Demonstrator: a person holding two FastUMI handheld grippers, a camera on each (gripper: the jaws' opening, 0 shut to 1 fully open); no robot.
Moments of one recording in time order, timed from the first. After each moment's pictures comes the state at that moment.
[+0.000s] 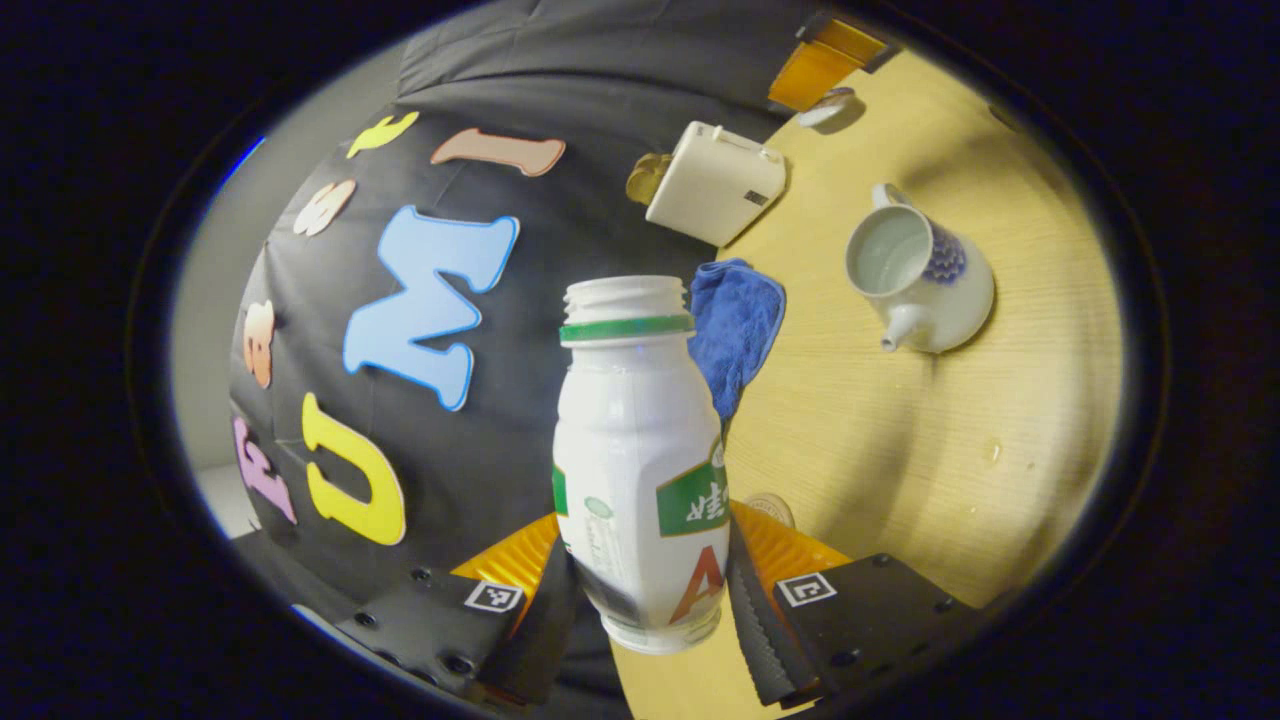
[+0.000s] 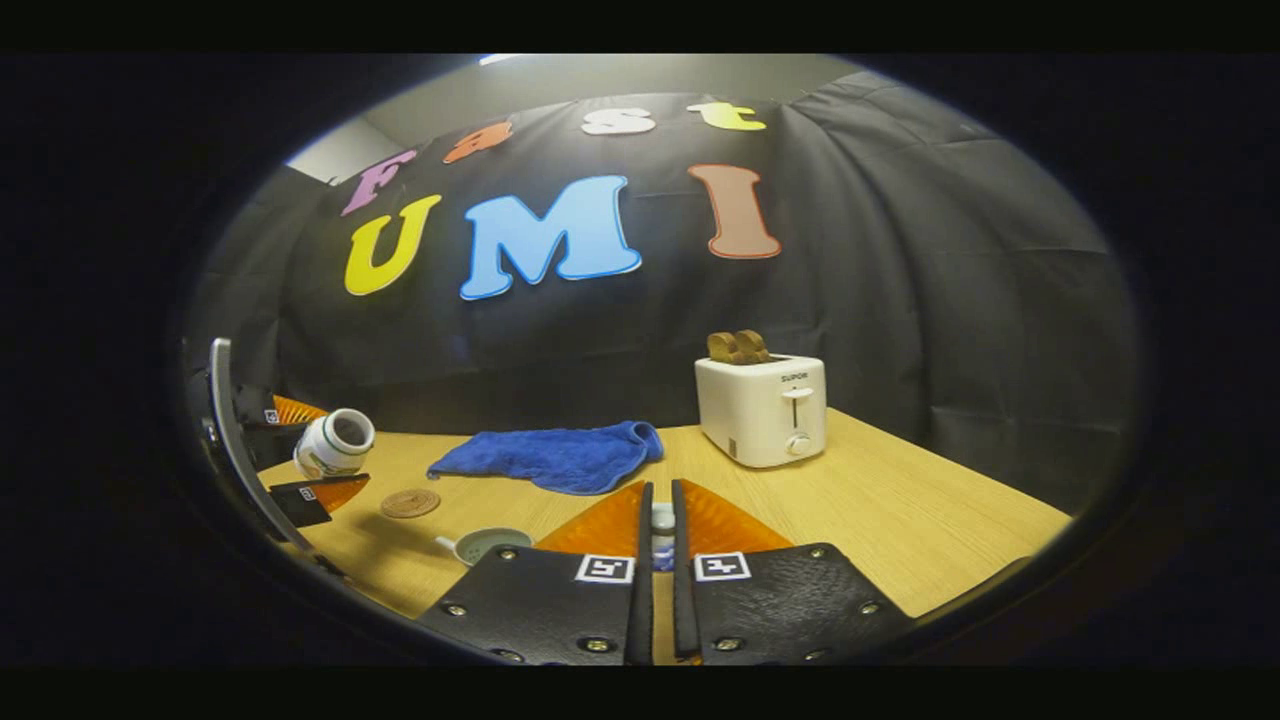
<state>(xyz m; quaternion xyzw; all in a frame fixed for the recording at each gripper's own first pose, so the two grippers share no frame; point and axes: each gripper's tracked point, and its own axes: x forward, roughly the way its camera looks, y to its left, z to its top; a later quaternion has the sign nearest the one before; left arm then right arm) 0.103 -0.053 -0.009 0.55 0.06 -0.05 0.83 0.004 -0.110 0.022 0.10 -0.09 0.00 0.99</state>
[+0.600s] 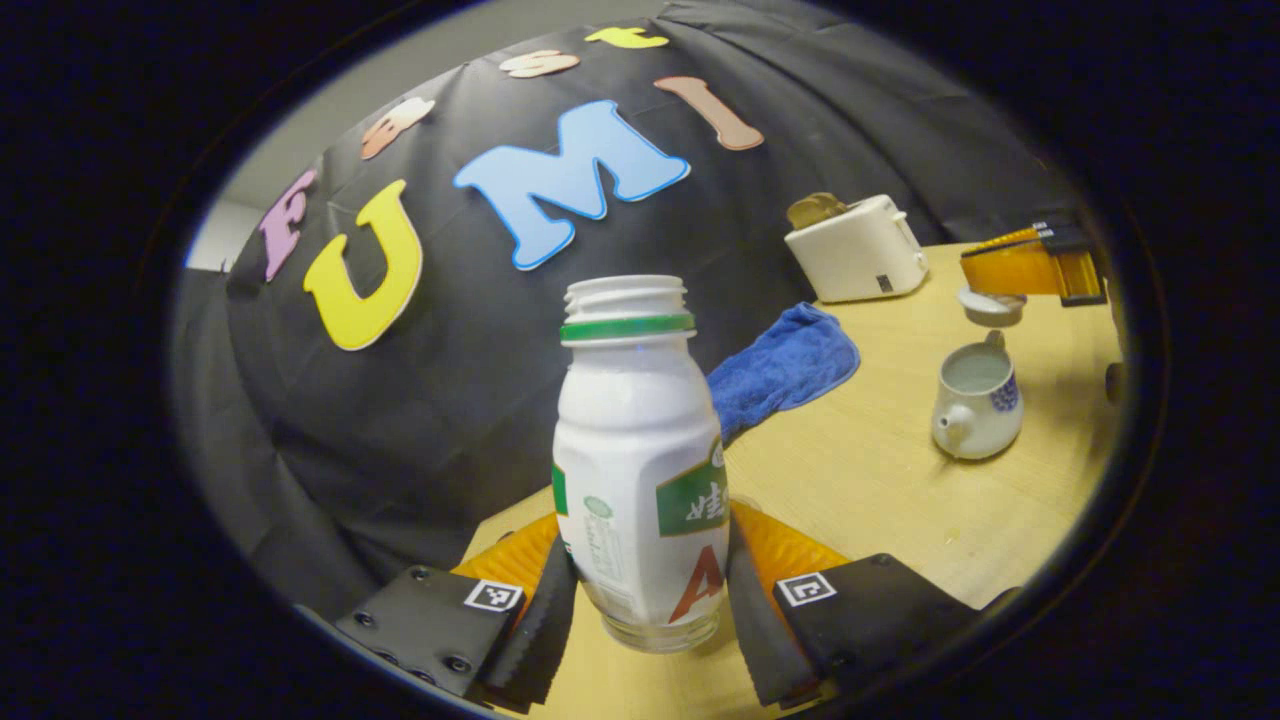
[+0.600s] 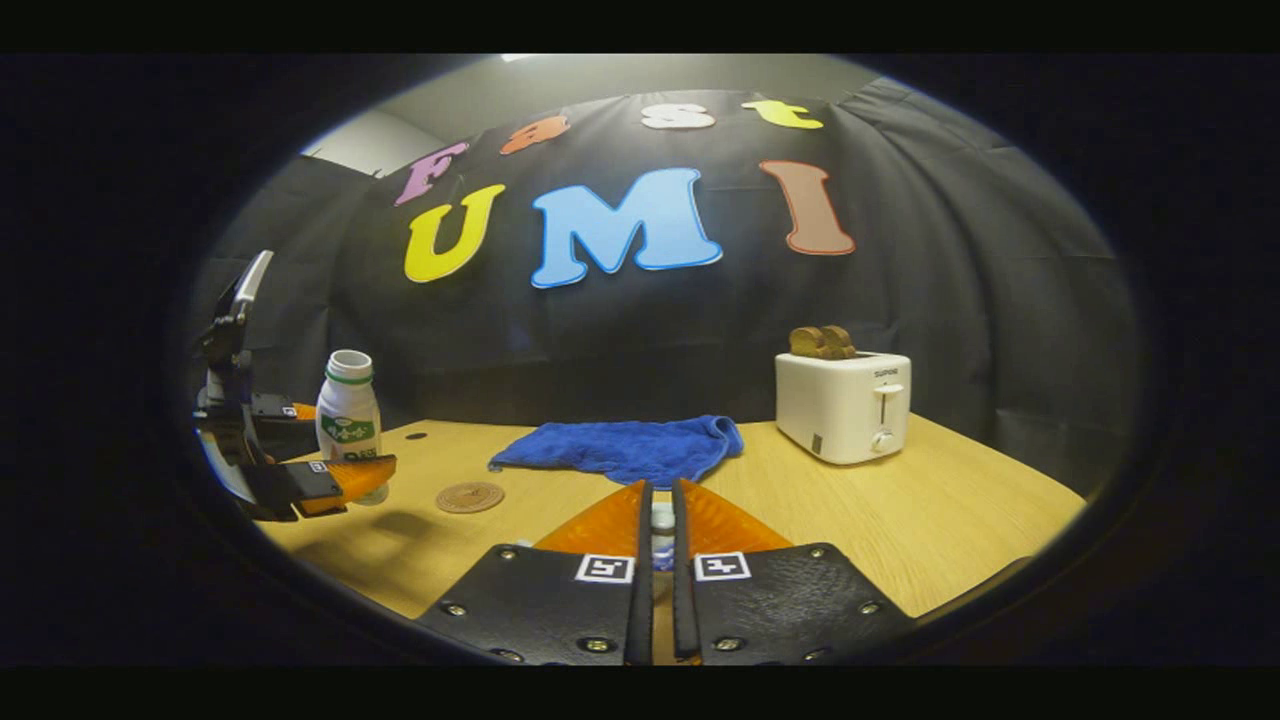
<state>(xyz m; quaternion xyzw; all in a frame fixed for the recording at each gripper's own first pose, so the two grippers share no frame) 0.084 0.002 -0.008 0.26 0.07 -0.01 0.96 0.010 -0.039 0.029 0.08 -0.09 0.07 0.99</state>
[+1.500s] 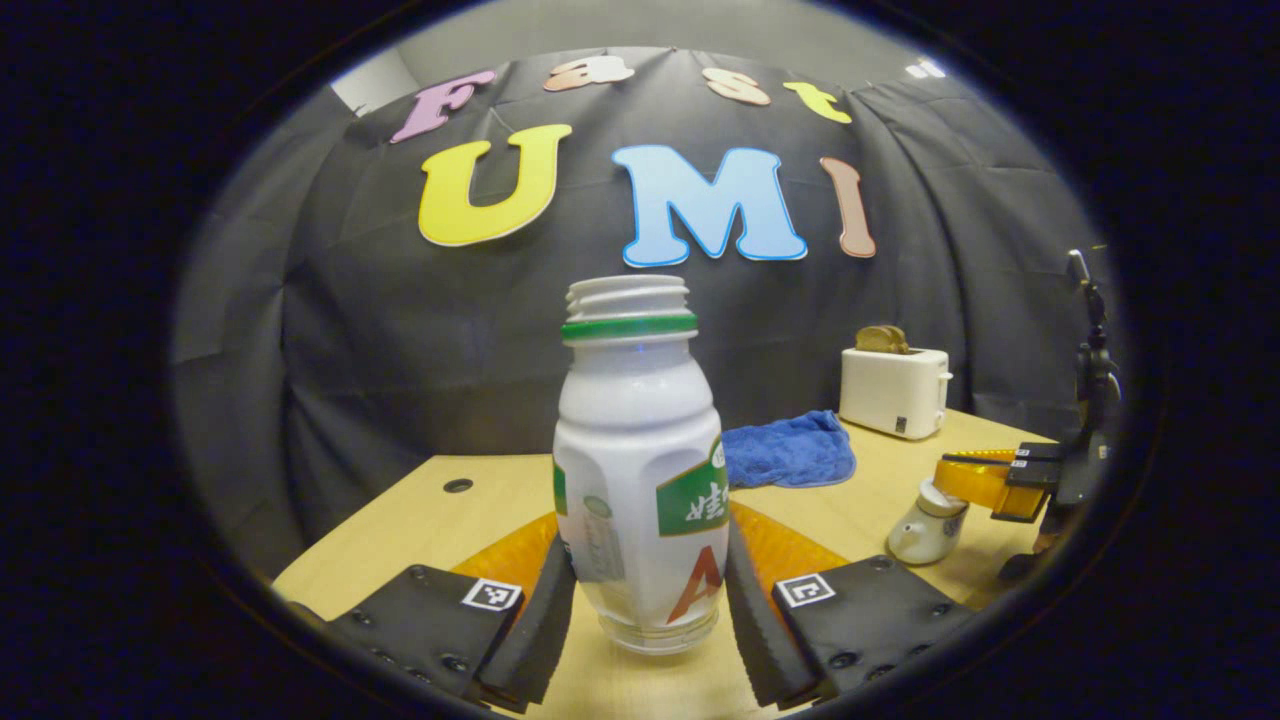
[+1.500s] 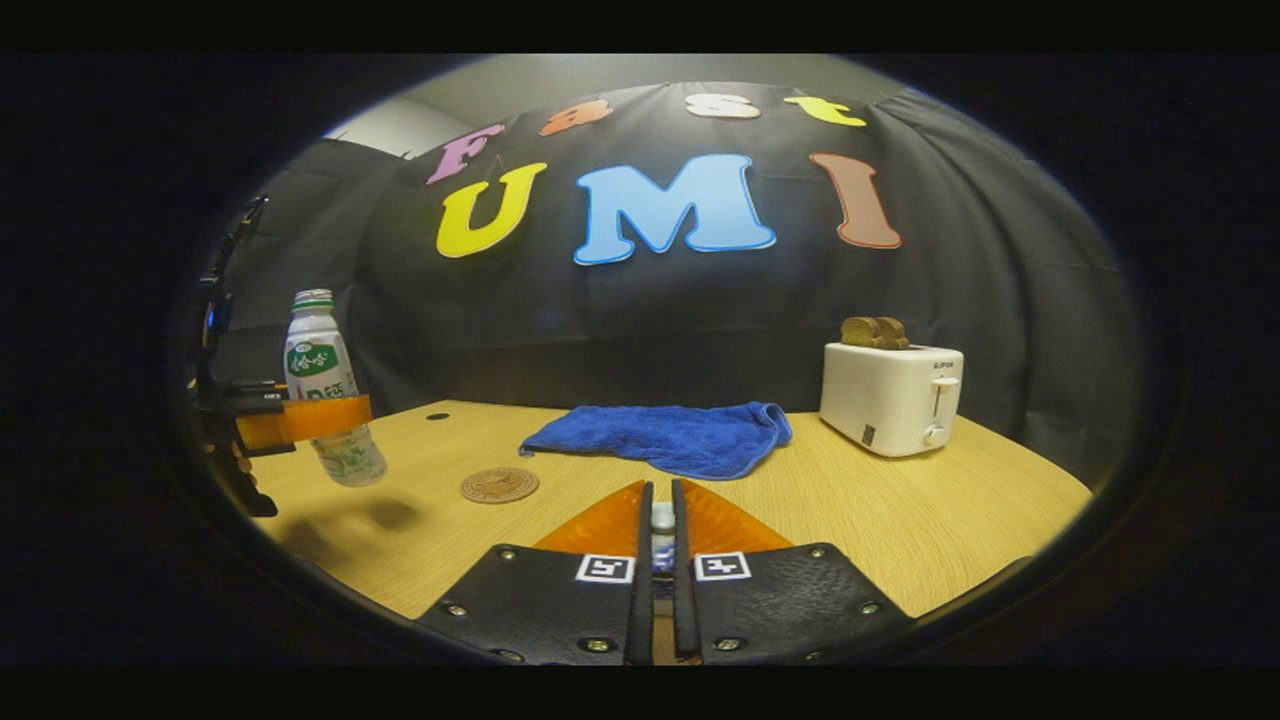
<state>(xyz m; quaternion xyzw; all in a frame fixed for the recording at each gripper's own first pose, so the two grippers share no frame) 0.062 0.054 0.015 0.03 0.03 -0.02 1.00 0.026 0.005 0.014 0.04 -0.07 0.09 0.99</state>
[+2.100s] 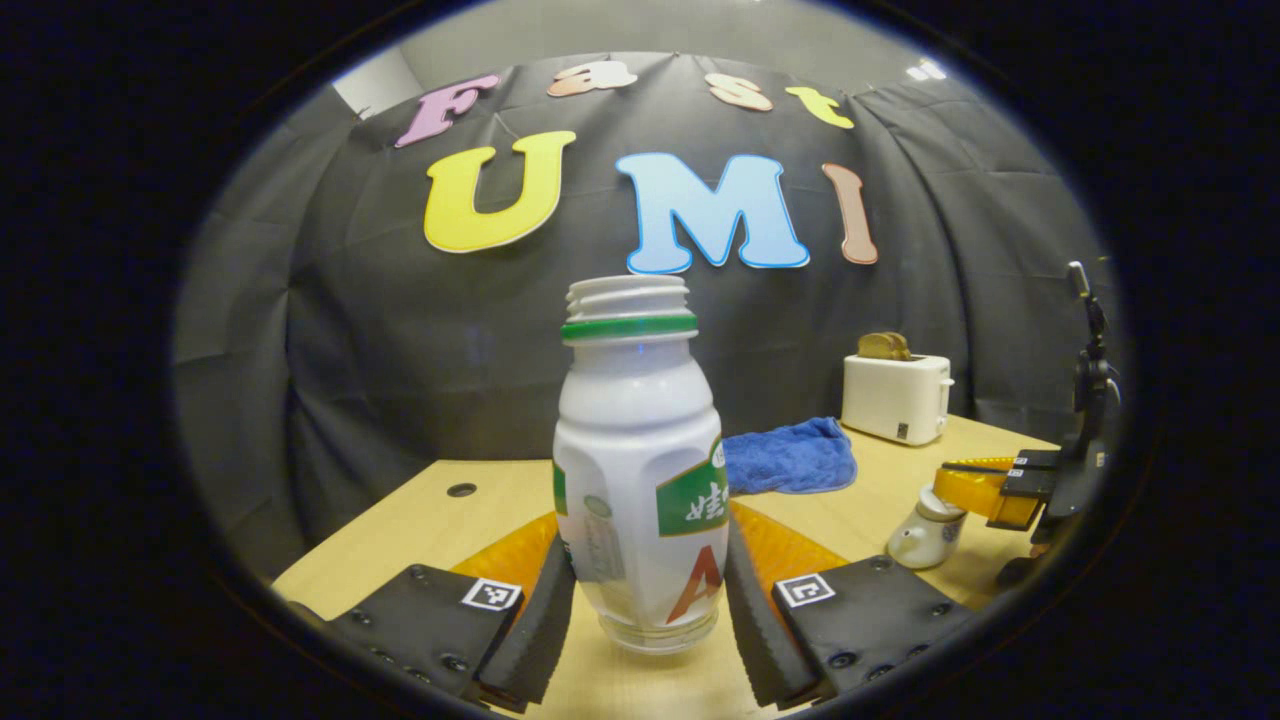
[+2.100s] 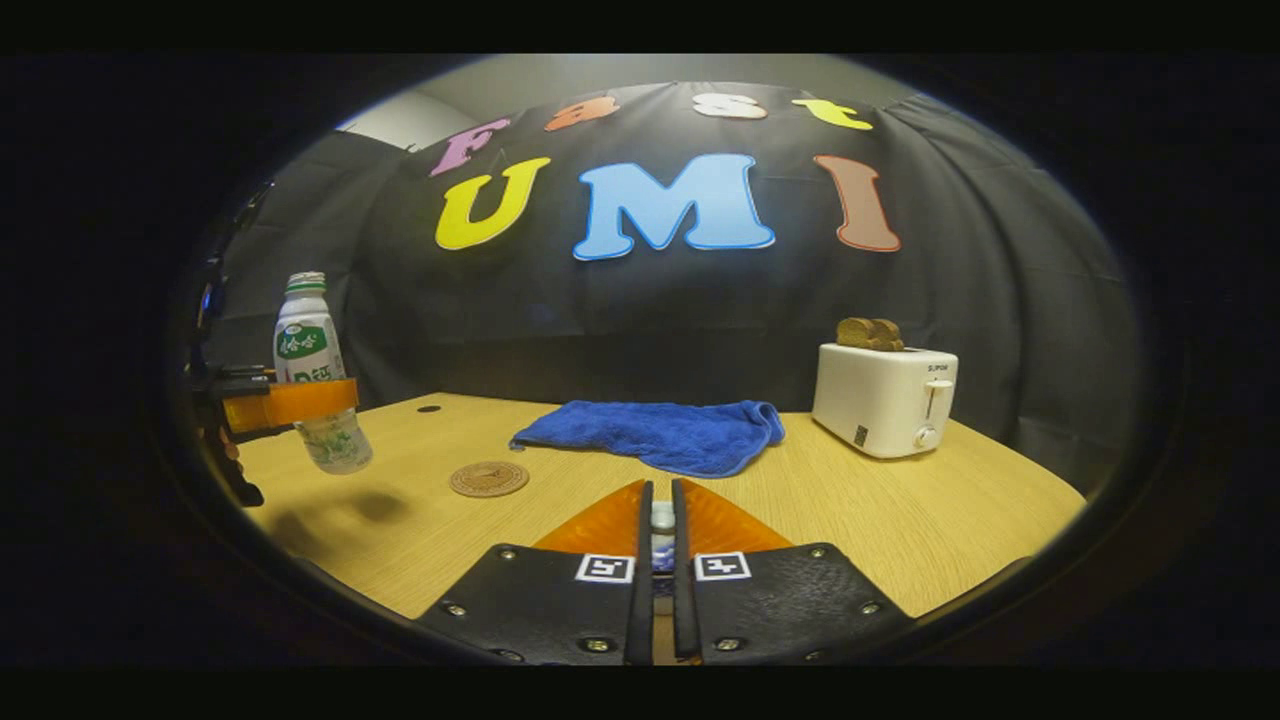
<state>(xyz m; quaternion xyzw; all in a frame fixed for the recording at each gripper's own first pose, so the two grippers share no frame) 0.059 0.051 0.023 0.04 0.02 -0.02 1.00 0.025 0.003 0.011 0.03 -0.07 0.08 0.99</state>
